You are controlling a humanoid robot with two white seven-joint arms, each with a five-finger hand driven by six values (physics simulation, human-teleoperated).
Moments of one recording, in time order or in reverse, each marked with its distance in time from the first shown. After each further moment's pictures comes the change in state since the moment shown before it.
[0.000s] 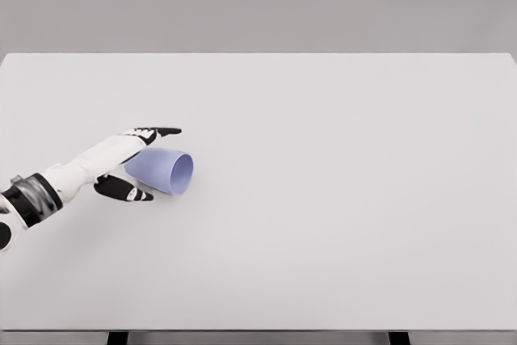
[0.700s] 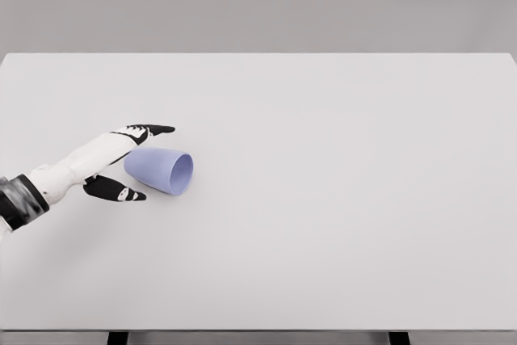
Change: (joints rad) left arm 0.037 0.039 0.039 0.000 -0.001 -0.087 0.026; right arm 0.000 0.000 0.000 0.000 0.000 0.000 0.000
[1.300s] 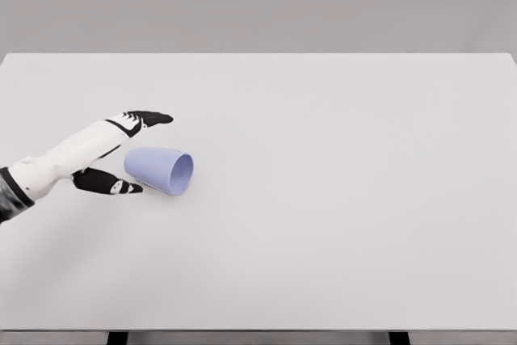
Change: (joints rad) left arm 0.025 0.018 0.082 0.001 -0.009 -0.173 0.002; right arm 0.000 0.000 0.000 0.000 0.000 0.000 0.000
